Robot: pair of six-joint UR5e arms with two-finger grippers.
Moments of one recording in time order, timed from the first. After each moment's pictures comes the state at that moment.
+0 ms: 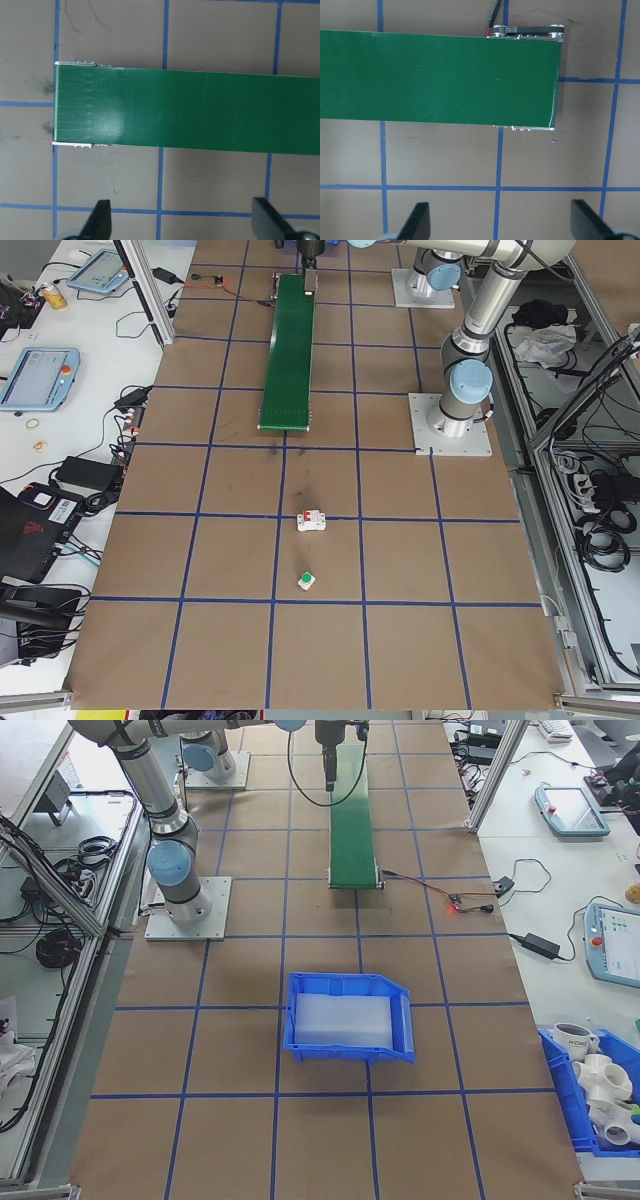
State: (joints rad) left arm -1.64 -1.52 -1.53 -1.57 1.61 -0.12; right arm 1.67 -1.62 1.57 -1.52 -1.61 0.07
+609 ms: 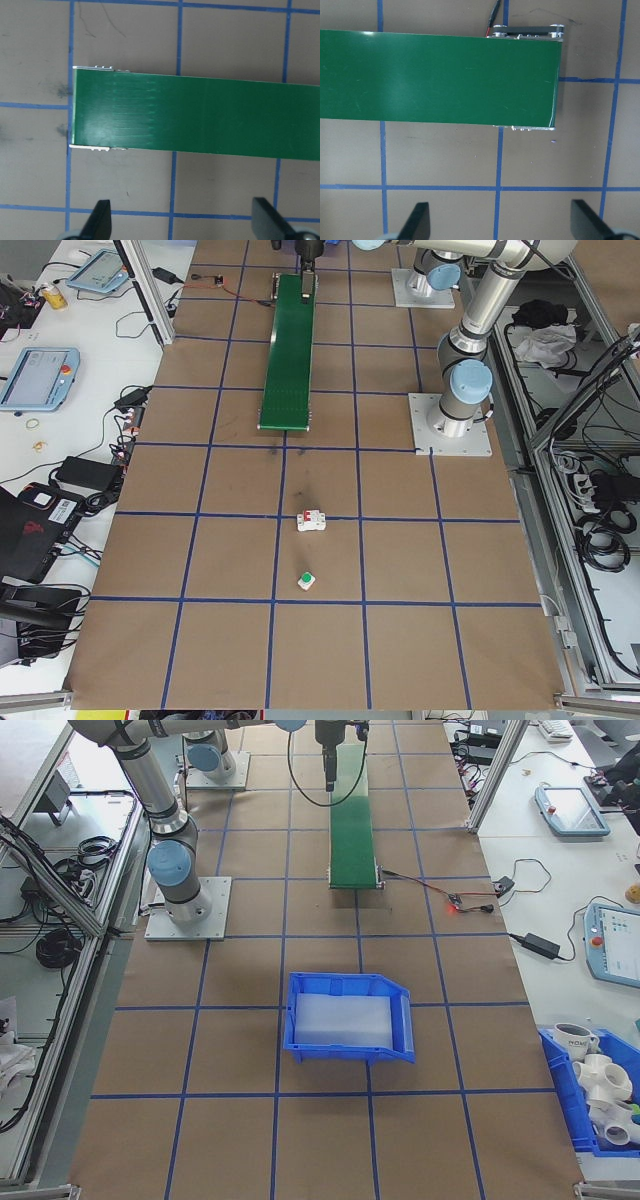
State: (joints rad) left arm -1.55 -1.50 -1.52 -1.59 1.57 -0.04; right arm 1.67 -1.62 1.57 -1.52 -1.61 0.07
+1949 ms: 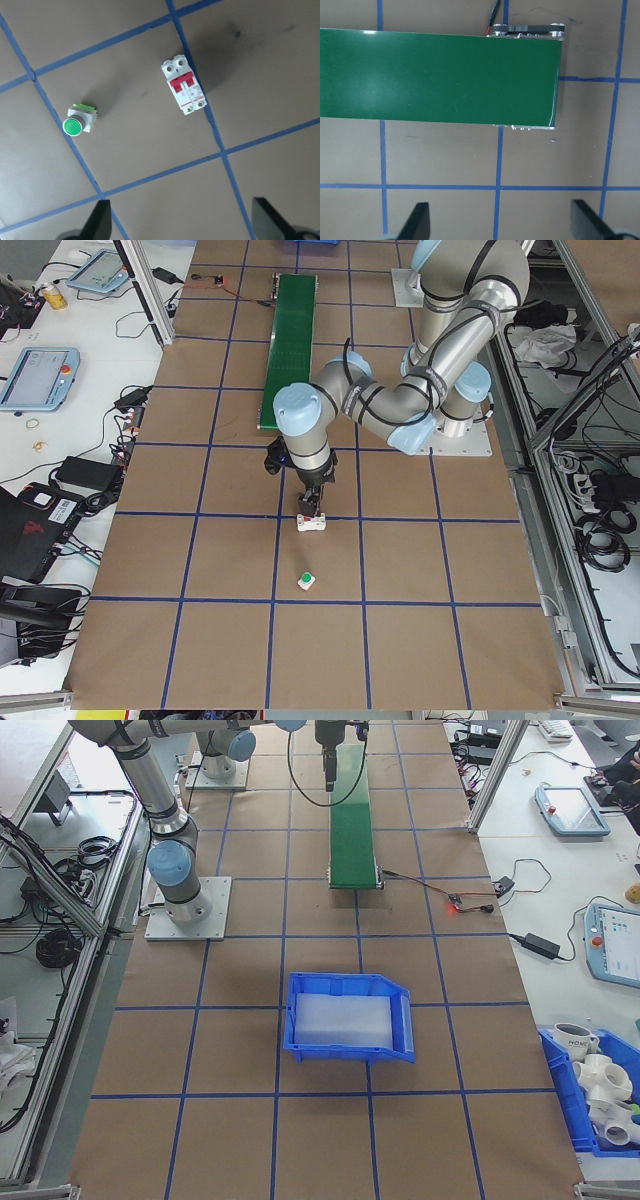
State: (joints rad) left arm -0.67 -1.83 -1.47 -1.45 1.75 1.25; right arm 1.67 -1.62 1.57 -1.51 -1.61 0.06
